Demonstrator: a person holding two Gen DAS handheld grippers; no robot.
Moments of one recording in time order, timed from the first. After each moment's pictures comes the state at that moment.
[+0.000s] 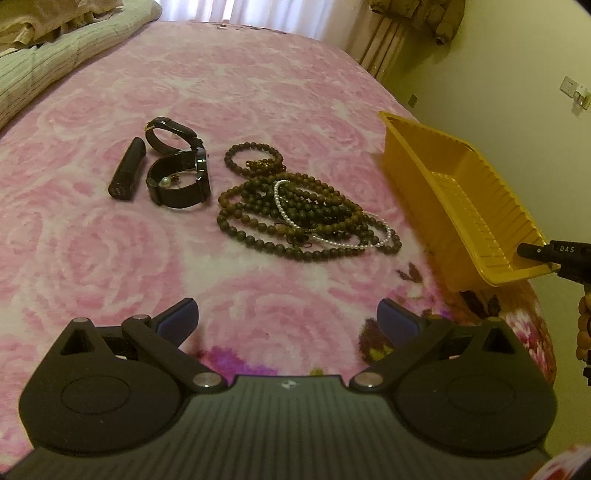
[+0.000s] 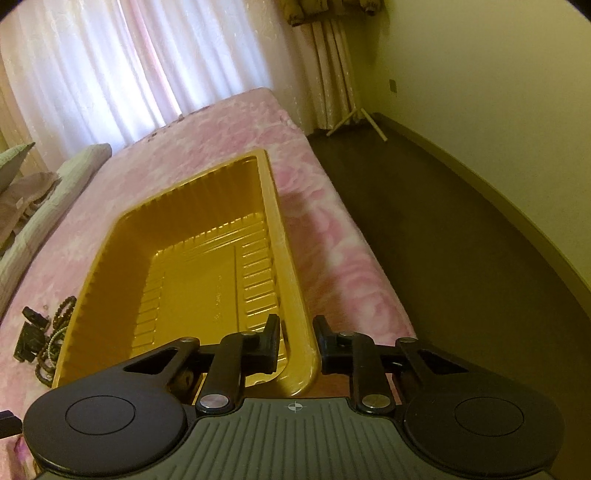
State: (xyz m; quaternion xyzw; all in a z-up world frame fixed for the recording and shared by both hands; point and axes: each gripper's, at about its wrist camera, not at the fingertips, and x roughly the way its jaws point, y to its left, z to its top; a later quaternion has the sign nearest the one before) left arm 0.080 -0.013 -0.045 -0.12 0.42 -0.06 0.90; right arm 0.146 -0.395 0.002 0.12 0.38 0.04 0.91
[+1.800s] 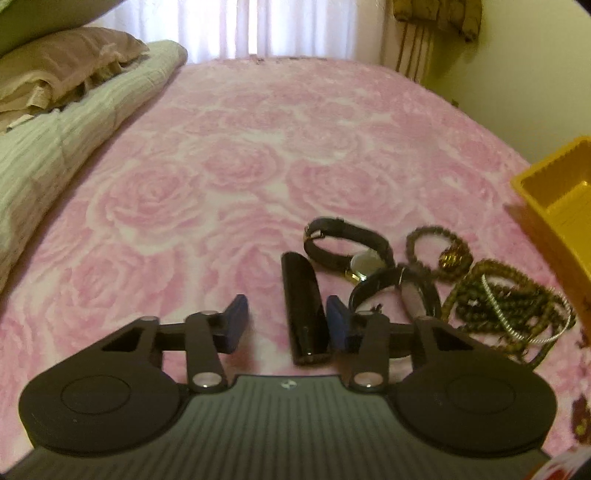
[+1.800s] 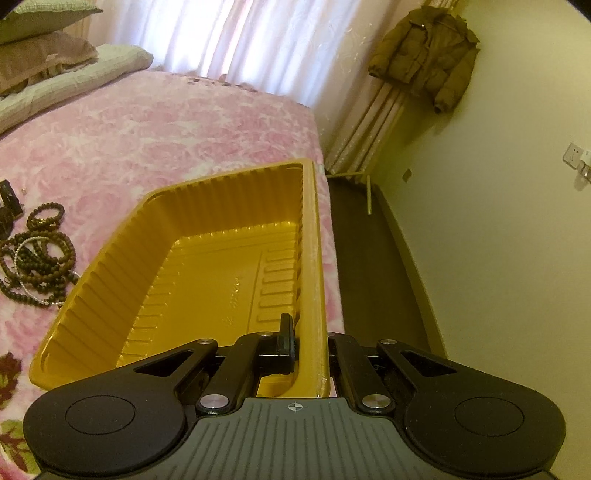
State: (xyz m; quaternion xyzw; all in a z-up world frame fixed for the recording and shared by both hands) left arm 0.190 0.114 -0.068 -0.02 0.38 0.00 0.92; right arm 0.135 -0.289 0.050 -0.19 0.35 0.03 0.92
